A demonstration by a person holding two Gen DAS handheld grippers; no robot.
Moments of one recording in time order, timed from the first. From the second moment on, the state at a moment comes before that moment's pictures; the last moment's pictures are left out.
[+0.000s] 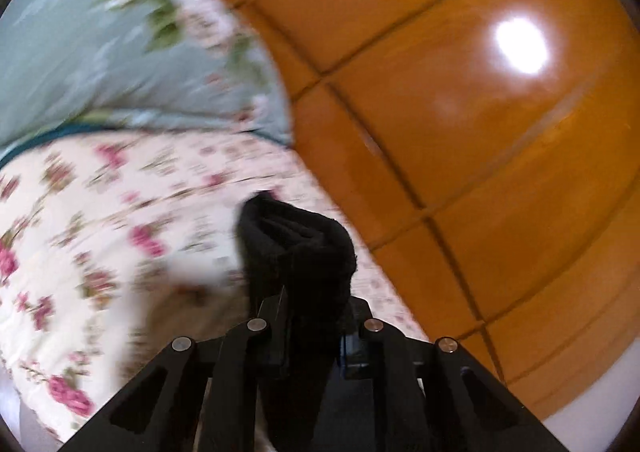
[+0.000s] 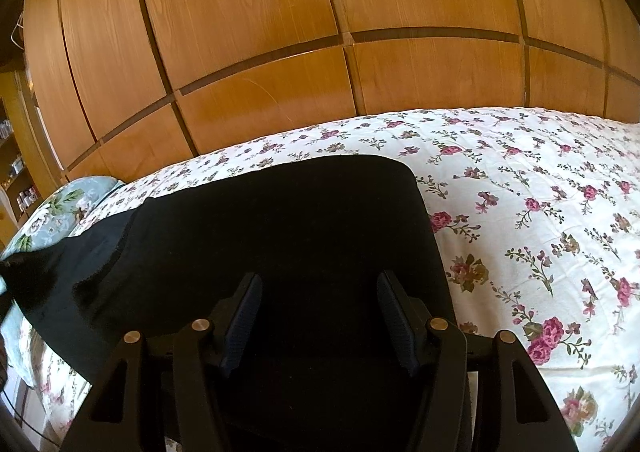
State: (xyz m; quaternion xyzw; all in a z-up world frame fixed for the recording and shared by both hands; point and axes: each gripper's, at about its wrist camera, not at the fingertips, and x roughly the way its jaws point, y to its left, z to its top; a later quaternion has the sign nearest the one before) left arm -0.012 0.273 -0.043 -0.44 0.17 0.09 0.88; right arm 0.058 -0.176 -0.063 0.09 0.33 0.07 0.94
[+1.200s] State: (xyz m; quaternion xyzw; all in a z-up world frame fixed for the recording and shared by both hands) left arm 0.077 -0.056 -0.016 -0.14 0.31 -0.29 0.89; right arm 0.025 -0.235 -0.022 0.28 0.29 0.14 0.90
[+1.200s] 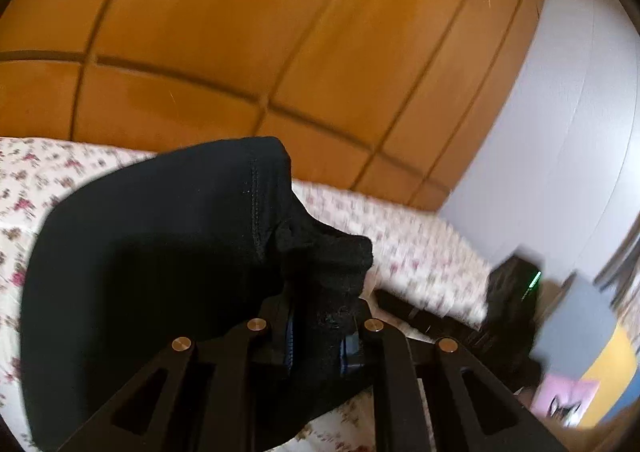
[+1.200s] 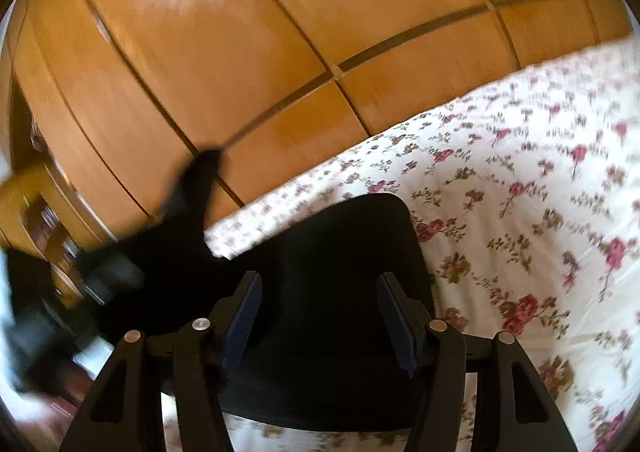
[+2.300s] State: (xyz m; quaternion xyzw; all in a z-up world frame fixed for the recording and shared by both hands) left arm 0.043 0.039 -0.052 -0.10 0.31 -0.15 0.93; right arm 0.055 -0.143 -0.009 0.14 0.38 0.18 0.90
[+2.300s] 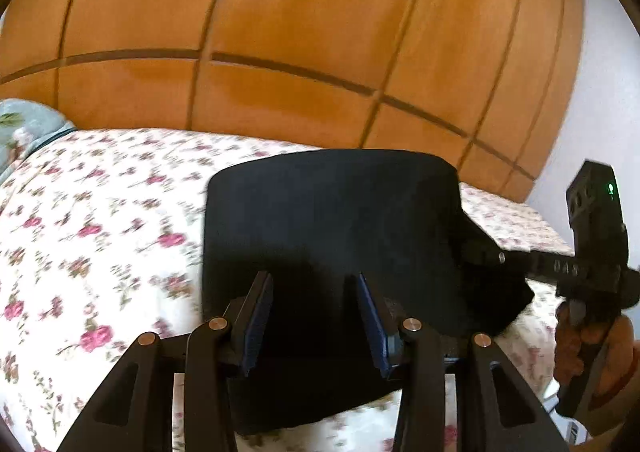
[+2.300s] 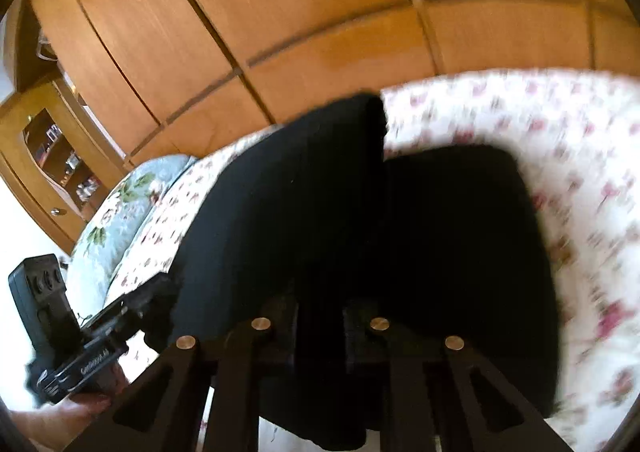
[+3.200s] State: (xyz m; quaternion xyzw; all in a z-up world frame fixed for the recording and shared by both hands) left arm 0.071 -0.015 -0.023 -0.03 0.34 -0.23 0.91; right arm 0.048 -0.211 0.022 0.16 0.34 0.12 0.92
